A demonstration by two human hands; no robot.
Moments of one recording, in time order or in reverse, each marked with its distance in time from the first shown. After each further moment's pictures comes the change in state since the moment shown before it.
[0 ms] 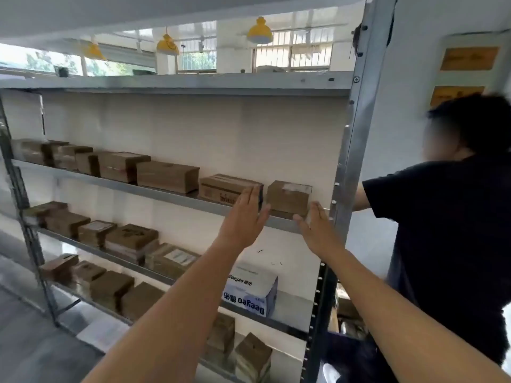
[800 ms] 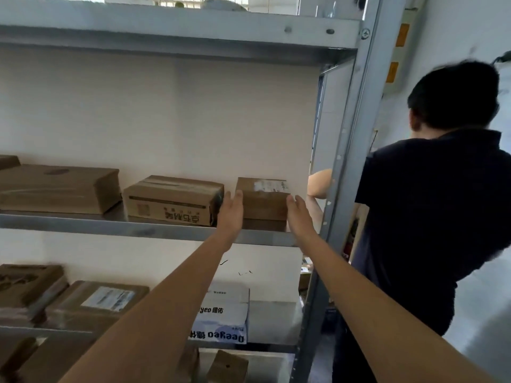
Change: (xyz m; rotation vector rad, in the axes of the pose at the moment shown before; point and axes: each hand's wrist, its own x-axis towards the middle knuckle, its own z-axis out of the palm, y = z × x) left_hand 0.142 -0.069 0.130 -0.992 -0.274 -0.542; right_hand 0.127 0.019 0.059 0.597 0.307 0.487
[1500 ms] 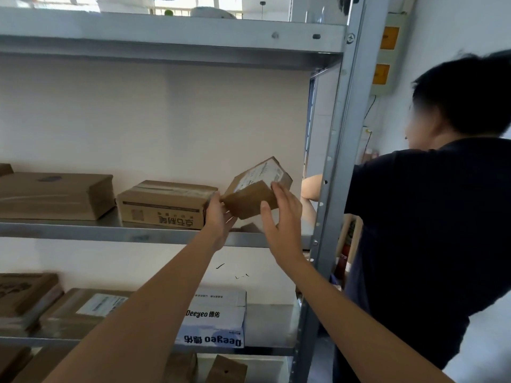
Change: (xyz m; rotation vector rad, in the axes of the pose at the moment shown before) left_hand 0.012 0.003 -0.009 -0.586 -0.075 -0.142; right_hand -0.041 0.002 0.016 -0.179 0.198 -0.652
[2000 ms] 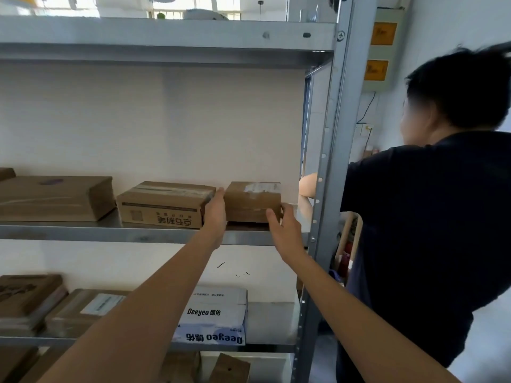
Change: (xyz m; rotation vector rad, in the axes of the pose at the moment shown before) left_hand 0.002 0.004 0.008 0.248 0.160 0.026; right_hand 0.000 0.021 -0.007 0.136 -0.160 0.388
